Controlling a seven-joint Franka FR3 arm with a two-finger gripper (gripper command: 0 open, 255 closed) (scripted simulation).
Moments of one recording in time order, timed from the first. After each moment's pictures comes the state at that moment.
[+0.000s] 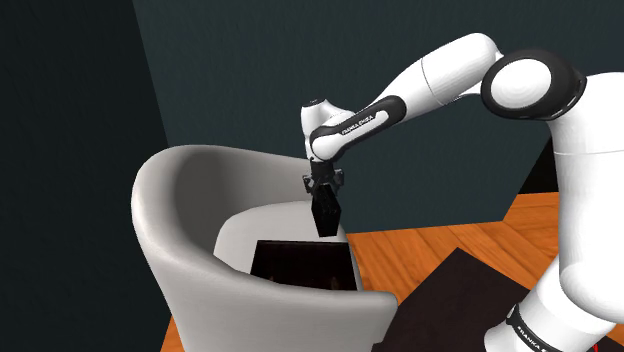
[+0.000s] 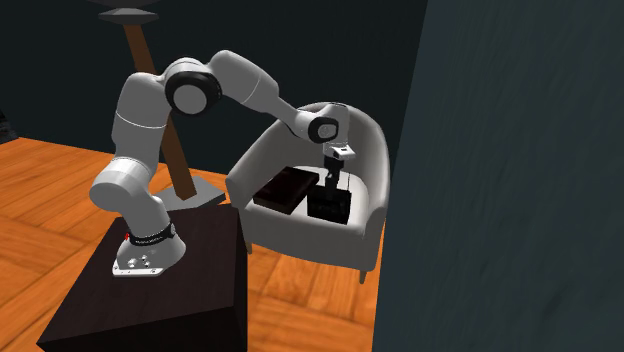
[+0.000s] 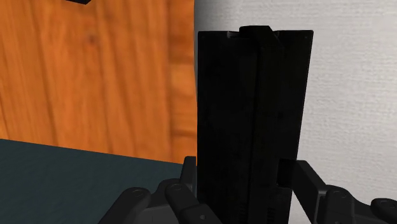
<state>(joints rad) -0.03 0.50 0.21 -1.75 -0.32 2.11 0.85</state>
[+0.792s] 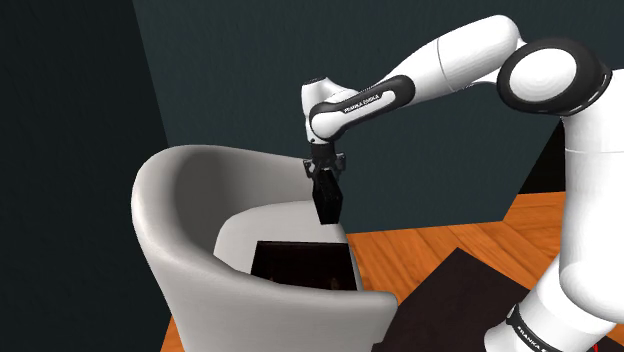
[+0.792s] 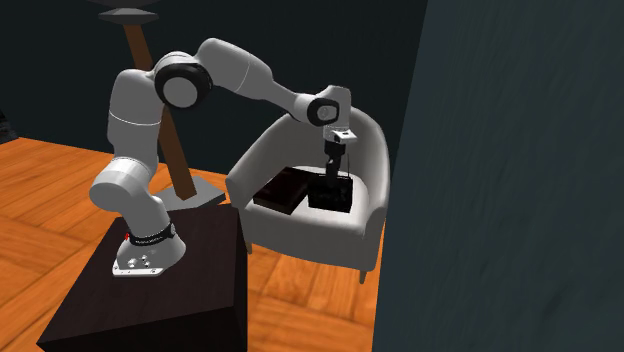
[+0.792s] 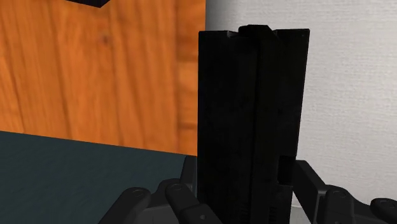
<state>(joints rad) -0.04 0.43 0.22 -1.70 -0.29 1.99 0.82</state>
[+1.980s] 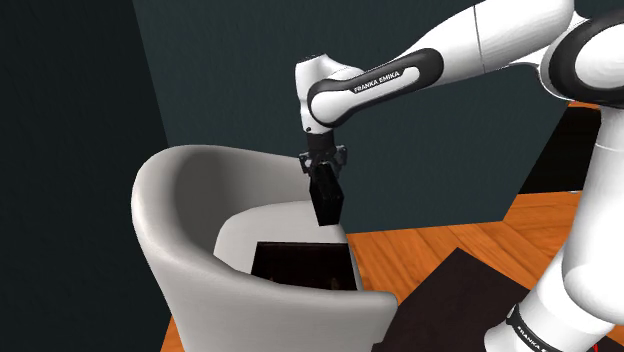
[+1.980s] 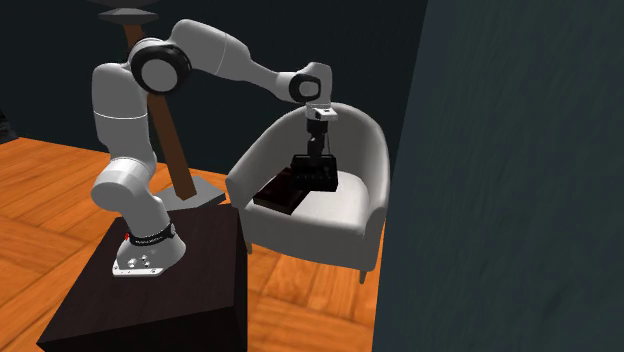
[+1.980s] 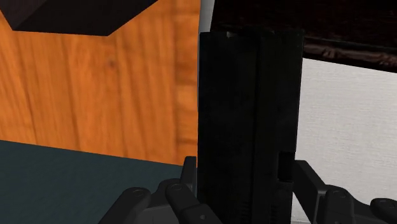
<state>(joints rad) 0.01 0.25 0.28 -1.80 -0.24 1.90 0.89</state>
